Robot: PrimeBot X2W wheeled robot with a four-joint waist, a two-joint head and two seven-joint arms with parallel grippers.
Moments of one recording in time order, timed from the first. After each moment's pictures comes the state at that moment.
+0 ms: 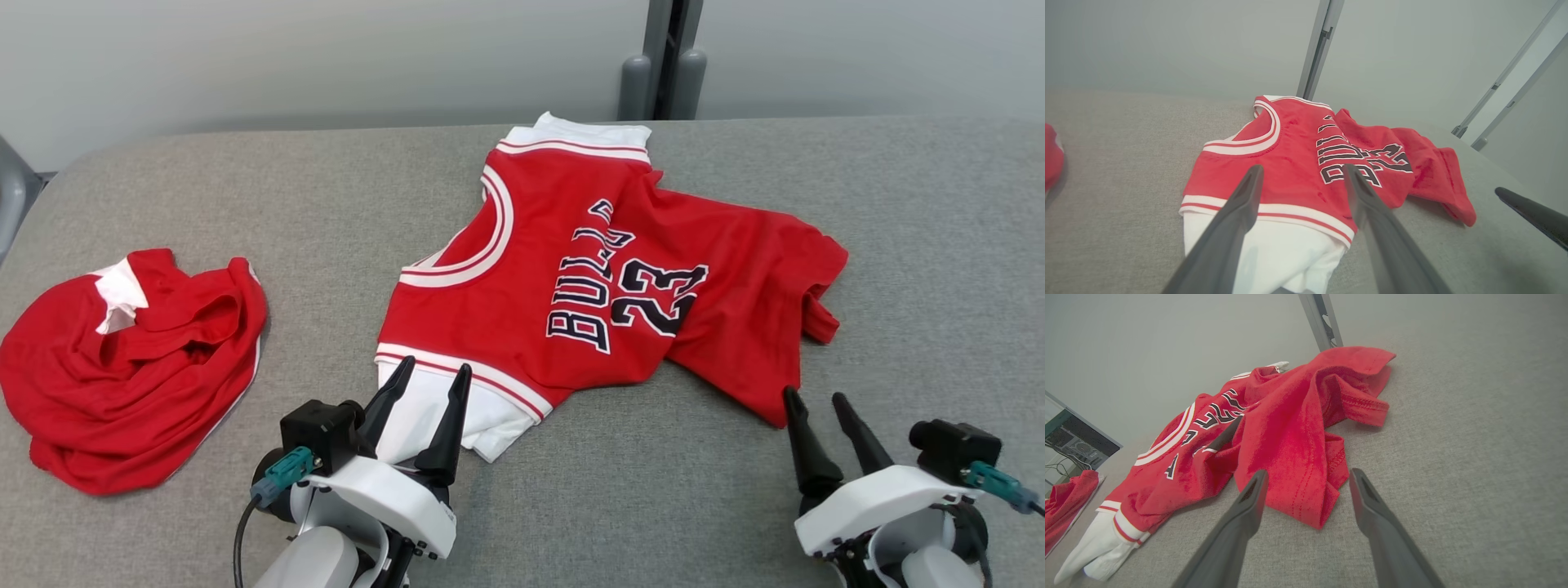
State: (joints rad) left arm -0.27 0.16 -0.56 0.35 -0.63 0.05 -0.23; right arm -0.19 -0.09 0.13 0.47 0.55 0.13 -0.17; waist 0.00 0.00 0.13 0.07
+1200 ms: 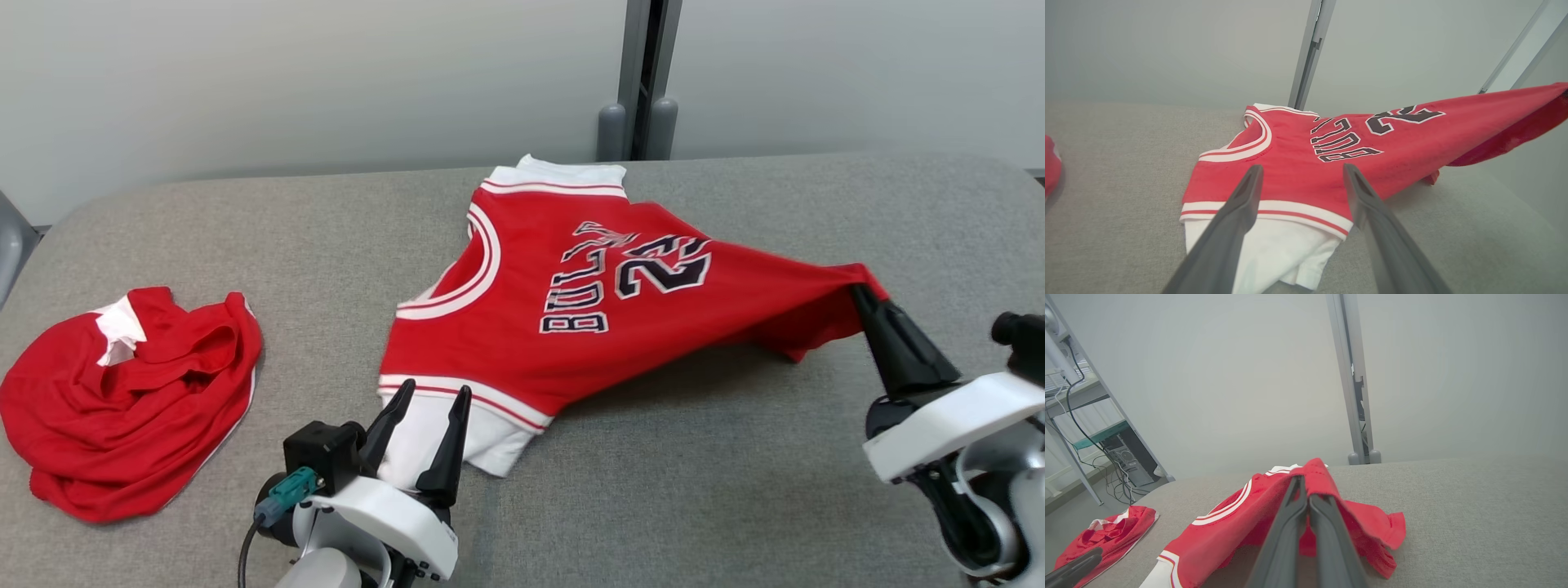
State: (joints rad) left arm -0.24 0.16 -0.57 0.35 -0.65 0.07 -0.23; right arm -0.22 -0.26 0.14 0.09 0.59 0.13 0.05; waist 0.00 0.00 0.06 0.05
